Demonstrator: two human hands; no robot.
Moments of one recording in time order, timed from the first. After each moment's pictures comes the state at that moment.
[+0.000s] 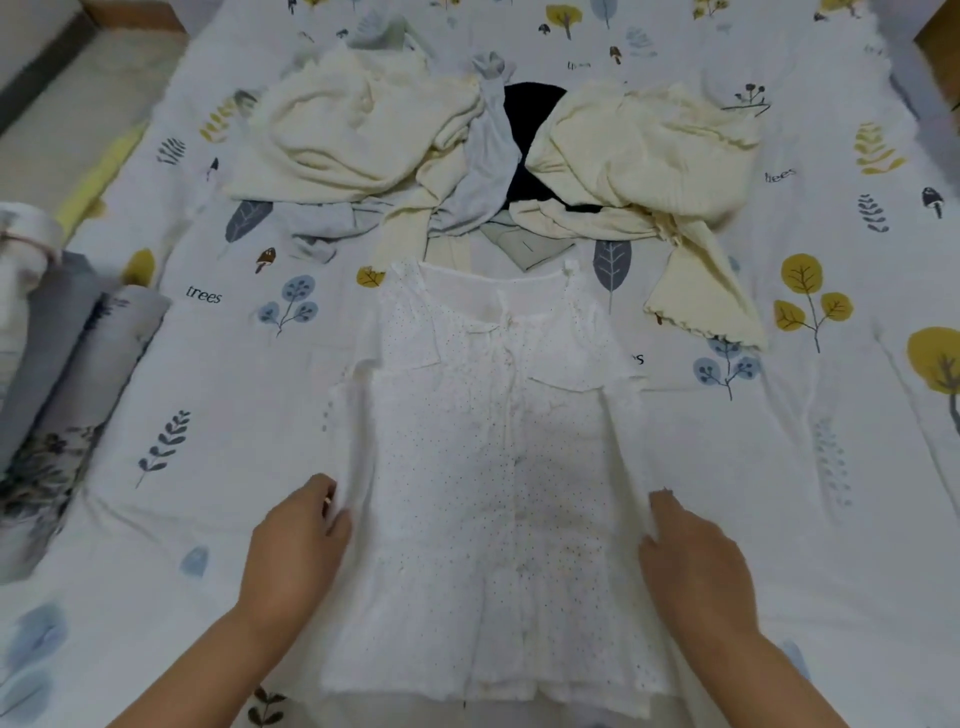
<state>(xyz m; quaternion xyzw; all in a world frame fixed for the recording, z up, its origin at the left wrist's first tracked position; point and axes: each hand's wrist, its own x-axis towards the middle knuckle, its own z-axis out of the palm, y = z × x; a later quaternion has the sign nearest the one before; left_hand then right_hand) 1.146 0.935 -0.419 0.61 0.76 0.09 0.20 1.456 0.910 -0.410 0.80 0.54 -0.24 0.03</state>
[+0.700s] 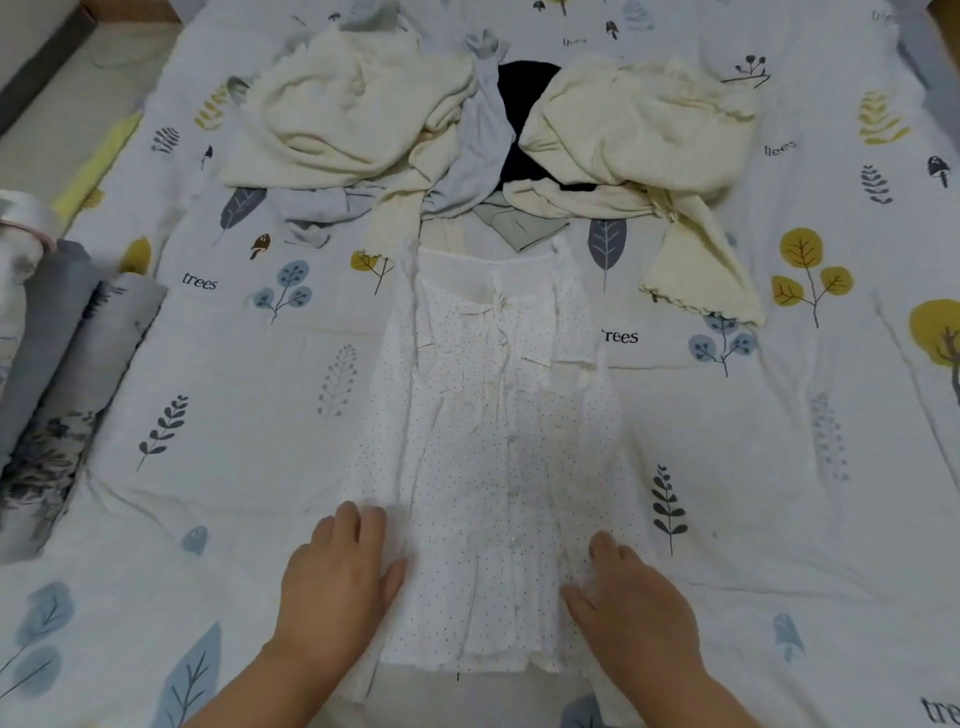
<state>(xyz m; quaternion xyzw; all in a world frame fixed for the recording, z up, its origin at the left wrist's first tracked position) 1.178 0.889 -0.425 0.78 0.62 -0.04 0.08 1.426 0.860 -0.433 0.72 0.62 -0.29 0.07</state>
